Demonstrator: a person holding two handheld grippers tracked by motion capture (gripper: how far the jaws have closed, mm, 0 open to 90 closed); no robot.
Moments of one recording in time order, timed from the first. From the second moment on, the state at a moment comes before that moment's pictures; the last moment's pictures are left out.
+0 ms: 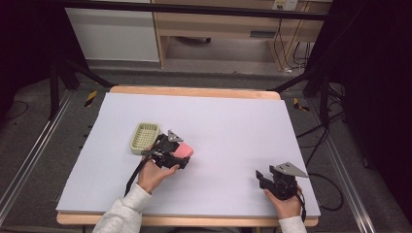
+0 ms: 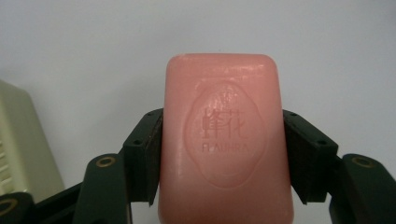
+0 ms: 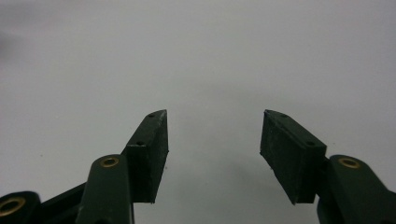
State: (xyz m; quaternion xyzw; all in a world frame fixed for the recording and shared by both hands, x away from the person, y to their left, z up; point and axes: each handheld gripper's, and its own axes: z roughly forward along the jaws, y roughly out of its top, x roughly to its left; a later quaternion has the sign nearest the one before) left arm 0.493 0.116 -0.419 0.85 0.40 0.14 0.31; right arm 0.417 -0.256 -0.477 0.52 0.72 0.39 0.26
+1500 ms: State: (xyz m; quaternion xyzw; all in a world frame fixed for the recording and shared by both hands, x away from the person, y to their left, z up) left arm 0.508 0.204 -0.397 0.78 0.48 0.18 0.35; right arm 0.416 -0.257 -0.479 0.52 0.72 0.39 0.26
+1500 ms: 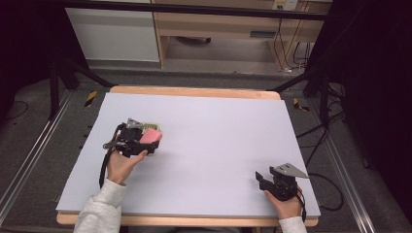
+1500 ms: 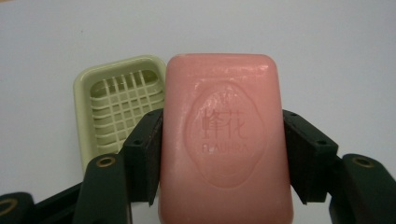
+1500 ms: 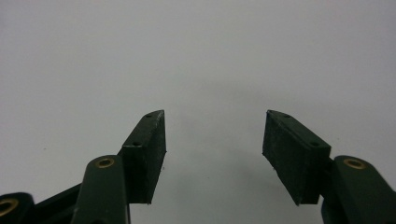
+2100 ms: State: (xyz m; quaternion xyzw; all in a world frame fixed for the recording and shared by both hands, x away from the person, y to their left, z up) left arm 0.523 0.217 -0.392 0.76 0.50 0.19 0.36; right arm 0.416 -0.256 -0.479 0.52 0.72 0.39 0.26
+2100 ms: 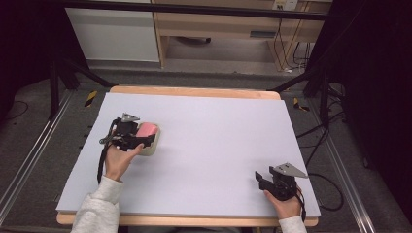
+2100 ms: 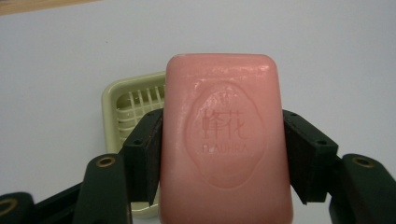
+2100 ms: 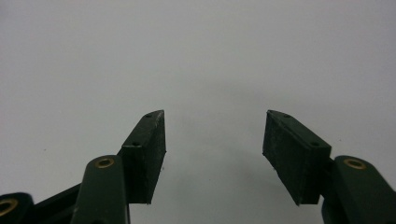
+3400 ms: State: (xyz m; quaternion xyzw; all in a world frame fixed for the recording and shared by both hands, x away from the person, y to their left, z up) left arm 0.563 0.228 -0.418 0.75 0.54 0.21 0.33; right arm 0.418 -0.255 -0.479 0.52 0.72 0.38 0.26
